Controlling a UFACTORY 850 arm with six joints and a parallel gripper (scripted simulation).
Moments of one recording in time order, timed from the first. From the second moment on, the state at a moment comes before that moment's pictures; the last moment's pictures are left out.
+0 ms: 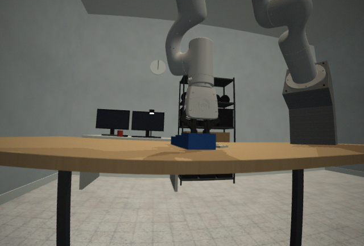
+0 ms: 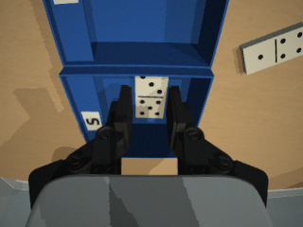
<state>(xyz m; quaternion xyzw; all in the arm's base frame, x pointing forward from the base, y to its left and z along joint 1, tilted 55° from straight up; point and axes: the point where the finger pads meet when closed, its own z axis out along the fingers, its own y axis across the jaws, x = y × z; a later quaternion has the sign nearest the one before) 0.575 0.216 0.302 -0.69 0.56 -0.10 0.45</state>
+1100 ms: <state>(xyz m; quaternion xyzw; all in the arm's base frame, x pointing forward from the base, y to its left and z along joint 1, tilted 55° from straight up) 0.556 0.201 0.319 -0.69 0.56 -0.10 0.45</state>
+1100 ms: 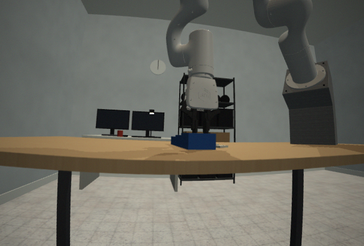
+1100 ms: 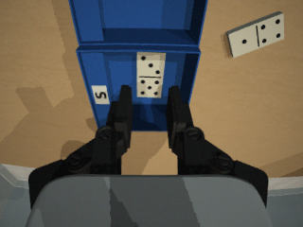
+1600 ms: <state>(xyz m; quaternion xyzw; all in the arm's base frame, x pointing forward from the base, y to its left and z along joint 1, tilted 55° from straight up) 0.542 0.188 0.329 -0.68 0.57 -0.10 0.45</state>
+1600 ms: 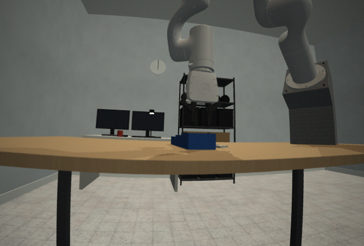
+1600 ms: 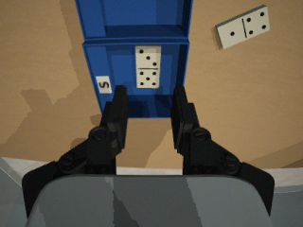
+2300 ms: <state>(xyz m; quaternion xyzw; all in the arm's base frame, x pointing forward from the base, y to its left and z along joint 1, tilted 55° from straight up) 0.513 0.093 0.217 -0.48 0.75 0.04 0.46</state>
